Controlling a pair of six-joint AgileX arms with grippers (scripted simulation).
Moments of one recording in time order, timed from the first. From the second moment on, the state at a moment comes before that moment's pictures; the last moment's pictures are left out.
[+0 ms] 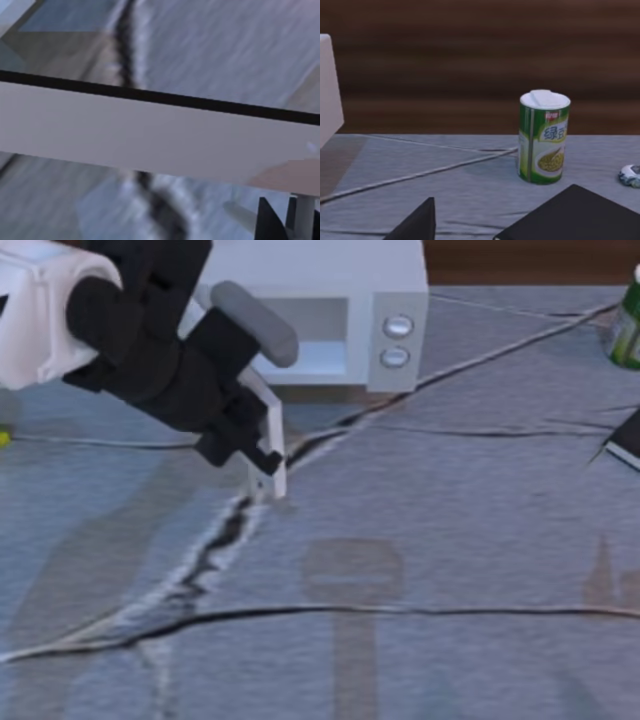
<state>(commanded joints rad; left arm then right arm) -0.44 1.69 1.27 -0.67 0.22 0.39 0.00 0.00 0.00 0.00 0.00 0.00</state>
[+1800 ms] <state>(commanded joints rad) -0.41 1.67 1.25 -0.69 0.26 0.47 0.00 0.00 0.00 0.00 0.00 0.00</state>
